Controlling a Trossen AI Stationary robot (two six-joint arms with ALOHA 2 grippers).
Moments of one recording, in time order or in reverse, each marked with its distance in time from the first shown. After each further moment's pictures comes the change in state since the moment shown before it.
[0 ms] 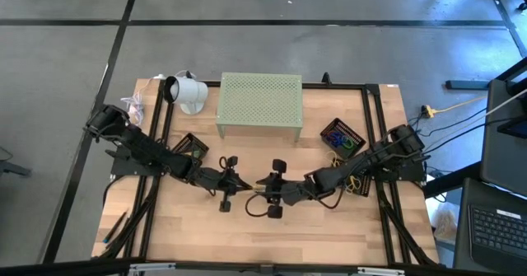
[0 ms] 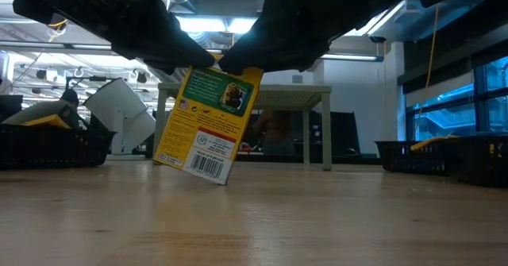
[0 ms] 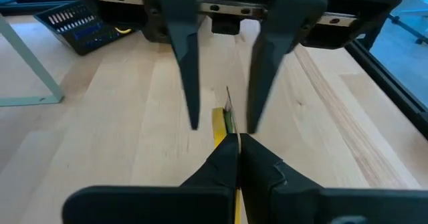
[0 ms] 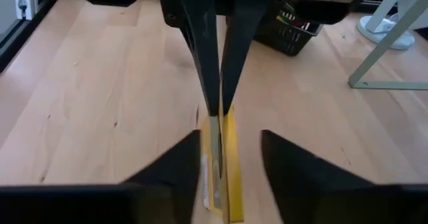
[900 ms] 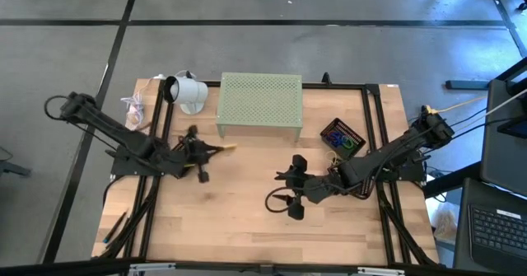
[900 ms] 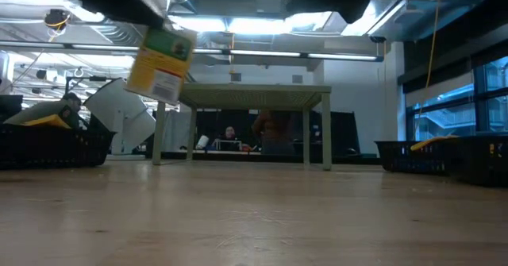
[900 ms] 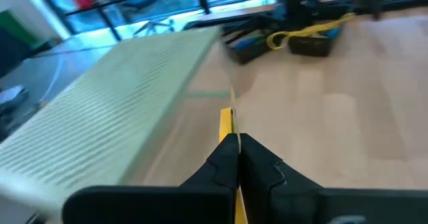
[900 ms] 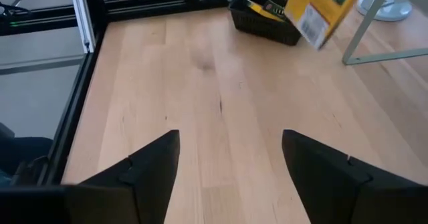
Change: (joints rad) left arm -0.055 -0.579 -0.001 -0.648 -0.495 0.005; right arm 0.066 -0.309 0.001 -0.365 -0.041 0.236
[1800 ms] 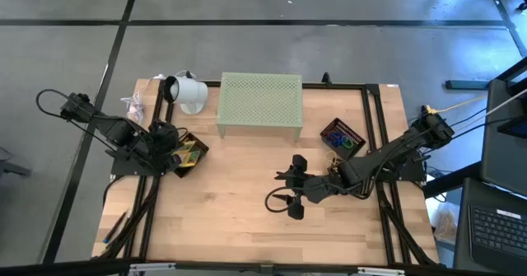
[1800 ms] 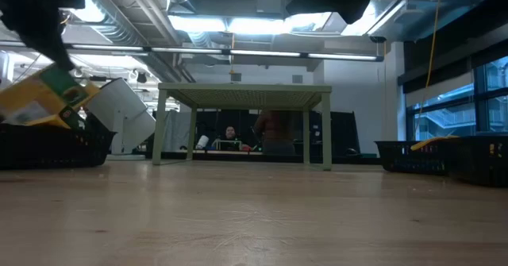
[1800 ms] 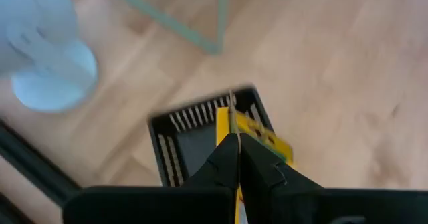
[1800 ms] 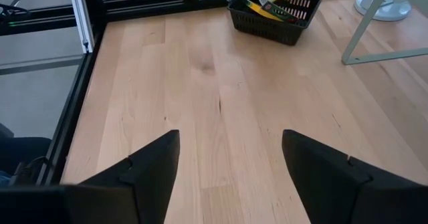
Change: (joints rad) left arm -0.030 -0.282 0.117 -1.085 0.234 -0.864; right arm 0.000 0.000 0.000 0.000 0.003 0.000
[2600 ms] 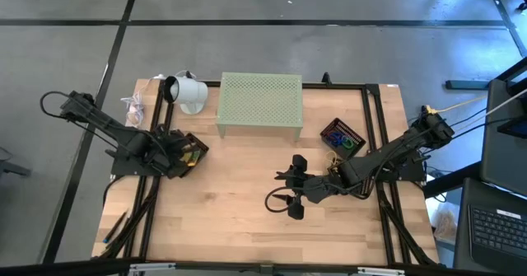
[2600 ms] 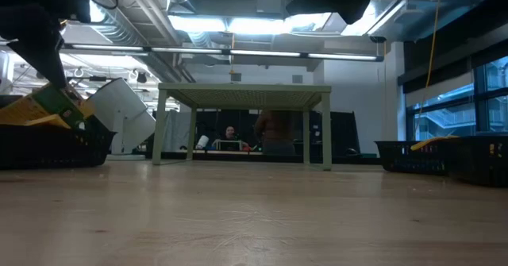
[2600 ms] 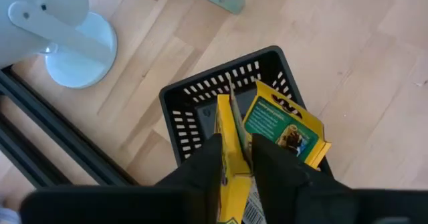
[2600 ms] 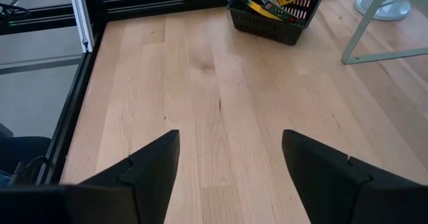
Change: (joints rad) left arm 0.000 0.238 0.000 -0.029 0.040 -0.042; right arm 0.000 0.000 -0.001 0.000 0.000 0.000
